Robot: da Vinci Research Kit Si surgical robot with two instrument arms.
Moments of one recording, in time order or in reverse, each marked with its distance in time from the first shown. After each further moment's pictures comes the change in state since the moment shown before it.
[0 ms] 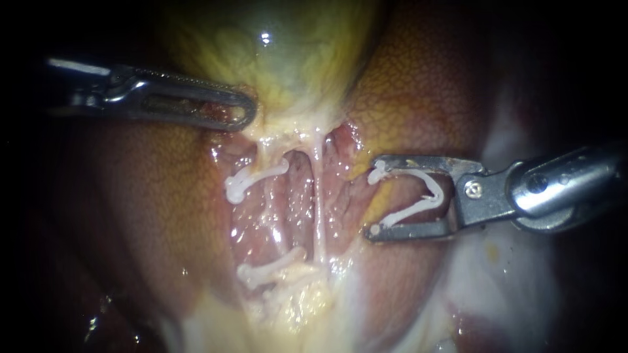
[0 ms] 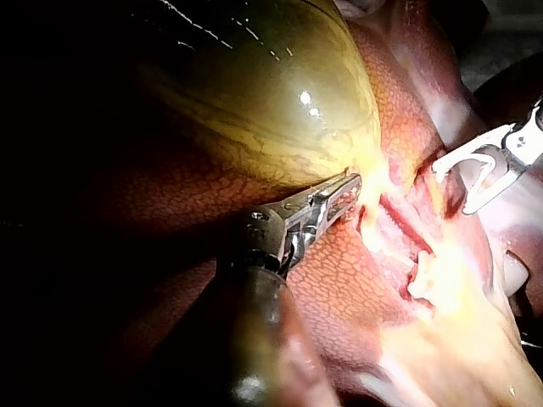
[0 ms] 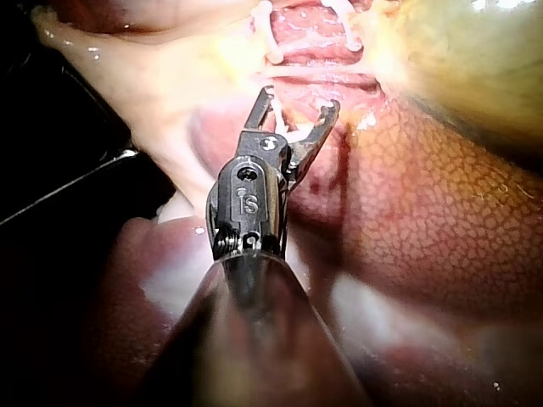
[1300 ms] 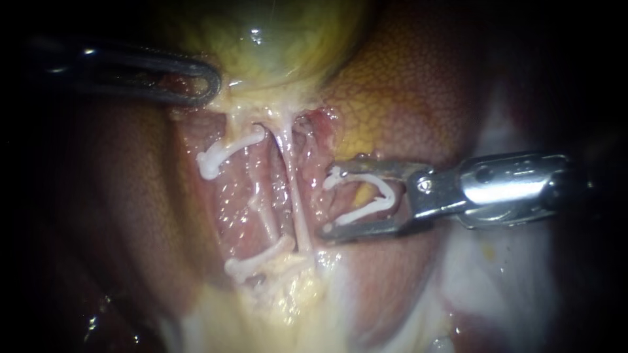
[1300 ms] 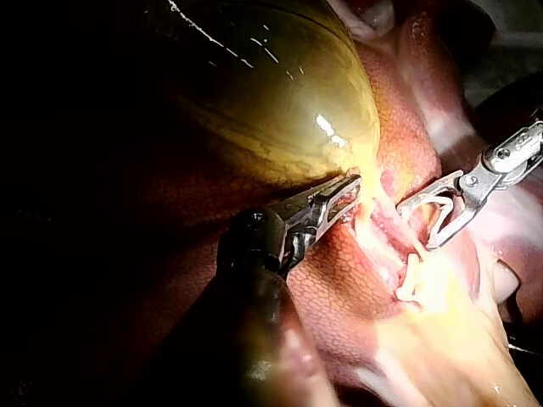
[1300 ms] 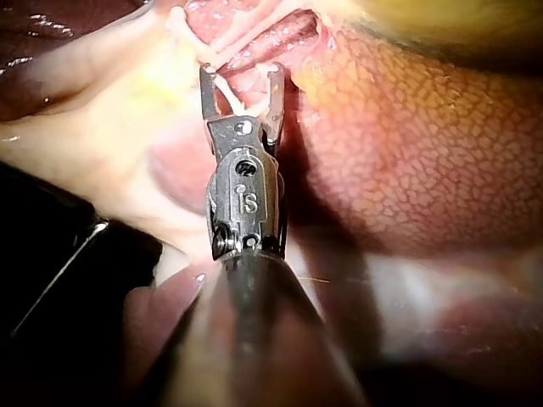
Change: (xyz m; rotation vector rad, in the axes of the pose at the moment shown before) right arm -0.002 0.001 0.008 0.148 0.149 0.311; left arm -0.004 -0.002 -0.005 -0.011 -0.012 -0.027
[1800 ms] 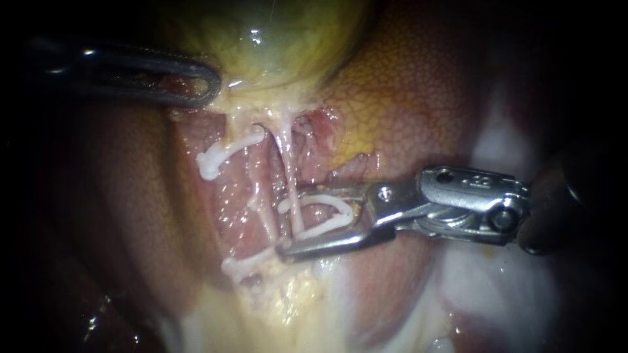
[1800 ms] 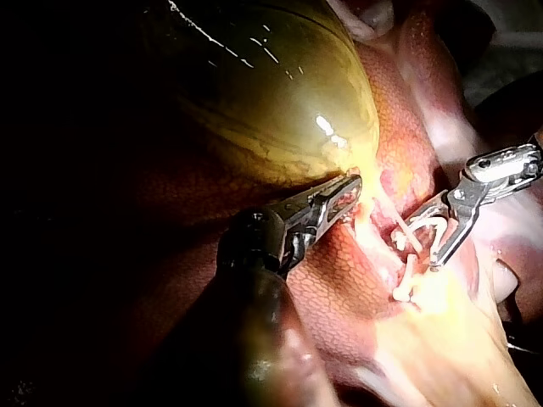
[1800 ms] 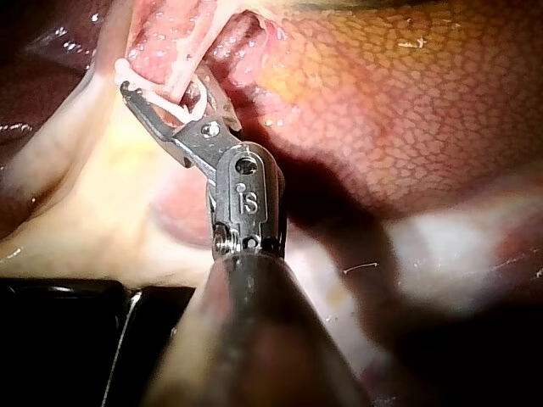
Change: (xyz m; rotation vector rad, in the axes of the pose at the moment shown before) right arm 0.000 0.000 0.003 0.242 0.163 0.187; left arm 0.000 0.000 0.000 0.000 0.000 0.000
